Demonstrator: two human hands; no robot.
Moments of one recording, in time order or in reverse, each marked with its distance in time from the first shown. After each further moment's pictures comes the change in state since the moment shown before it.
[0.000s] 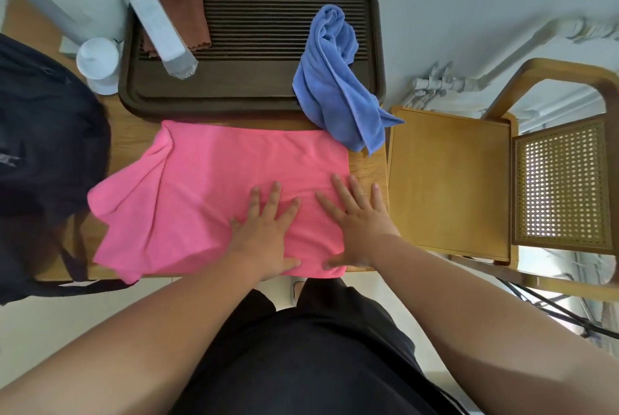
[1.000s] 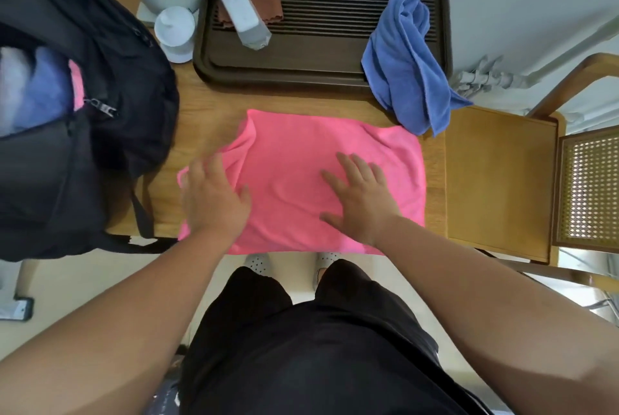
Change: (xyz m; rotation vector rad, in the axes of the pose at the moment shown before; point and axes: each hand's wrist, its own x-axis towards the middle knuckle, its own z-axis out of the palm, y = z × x) left_hand -0.061 -0.133 0.003 -0.394 0.663 -0.498; right_hand 0.020 -0.099 -0.038 0.130 0.252 -0.055
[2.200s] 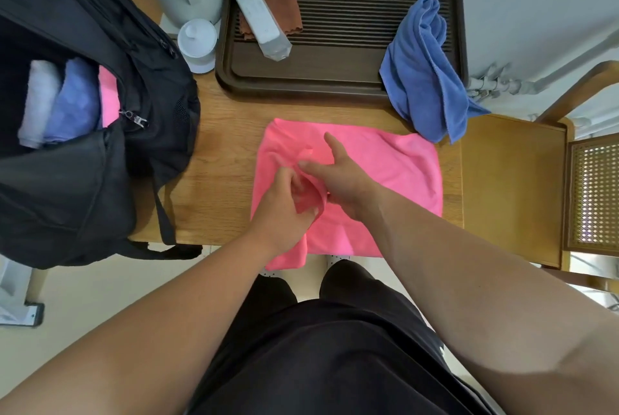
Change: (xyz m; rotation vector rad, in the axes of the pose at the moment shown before) left_hand -0.015 0.034 -0.001 -0.709 -0.380 0.176; right_hand 0.064 -0.063 -0.042 1.534 -0.113 0.518
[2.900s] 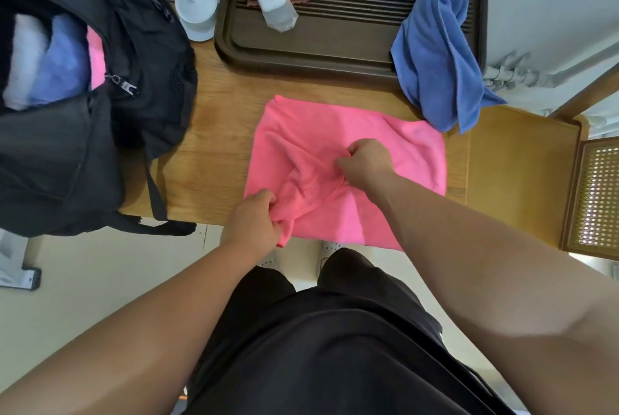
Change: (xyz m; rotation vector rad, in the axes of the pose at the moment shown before) left_hand -0.026 -0.053 -0.001 0.487 -0.017 -0.172; right_hand 0.024 0.015 -0.041 -0.681 0.270 -0.049
